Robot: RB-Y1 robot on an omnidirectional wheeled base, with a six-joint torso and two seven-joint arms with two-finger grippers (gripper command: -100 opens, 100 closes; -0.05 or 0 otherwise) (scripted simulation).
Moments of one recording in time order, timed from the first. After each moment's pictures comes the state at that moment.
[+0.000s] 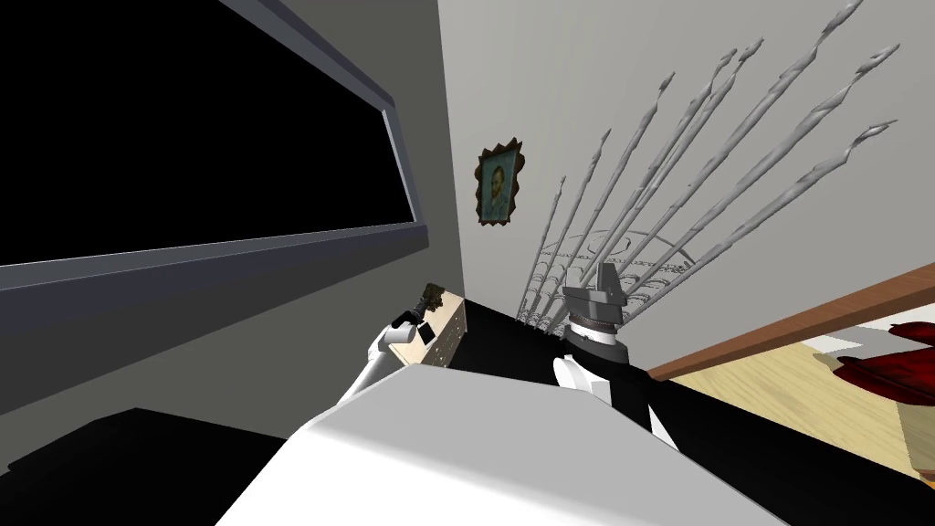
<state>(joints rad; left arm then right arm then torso) 0.09 0.36 0.08 -1.52 0.28 0.40 -0.19 0.45 -0.04 0.03 -2.30 -0.07 -0.63 0.13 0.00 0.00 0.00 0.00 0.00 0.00</state>
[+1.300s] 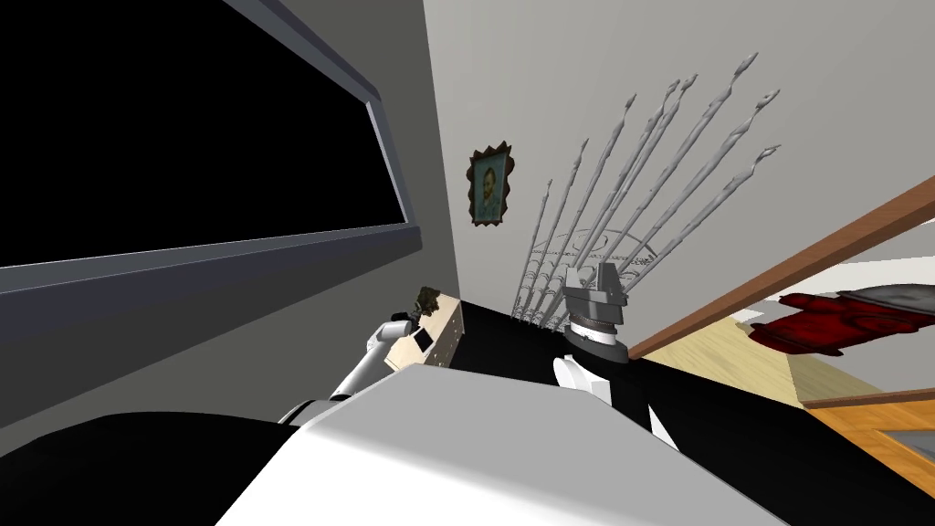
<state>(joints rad) -0.04 0.44 0.11 -1.23 0.38 0.69 -0.26 0.45 -0.04 0.03 -2.30 -0.07 -0.63 0.13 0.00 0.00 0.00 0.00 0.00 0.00</state>
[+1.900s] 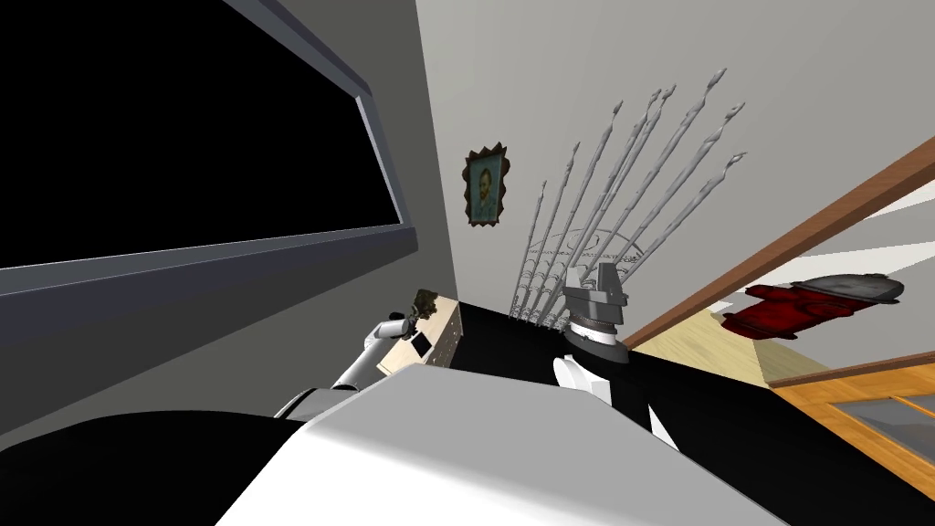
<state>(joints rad) -0.09 0.48 0.11 -1.09 0.43 0.79 -0.30 0.45 -0.04 0.03 -2.30 -0.07 -0.63 0.13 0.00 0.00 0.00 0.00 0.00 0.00</state>
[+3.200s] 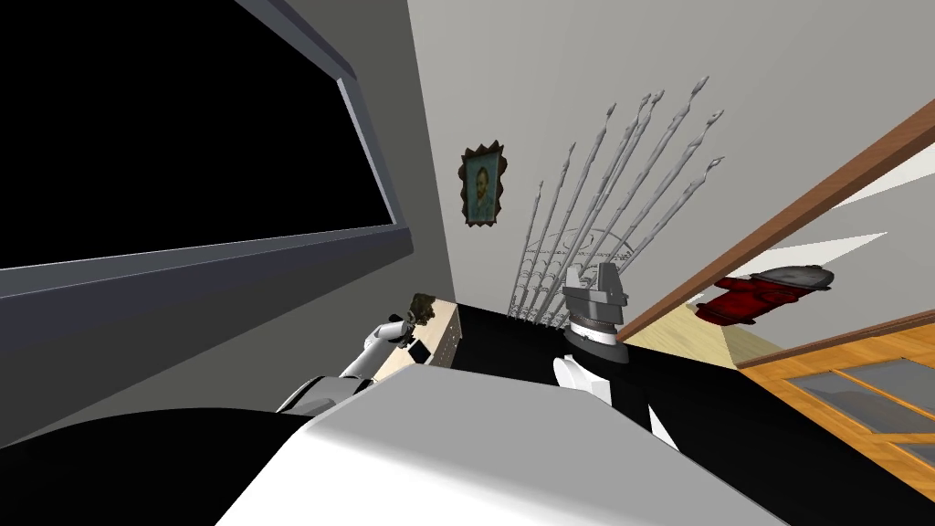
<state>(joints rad) -0.16 0.50 0.11 -0.89 0.44 0.83 -0.33 0.45 -0.04 0.03 -2.30 -0.07 -0.63 0.13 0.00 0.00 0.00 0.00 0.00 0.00</state>
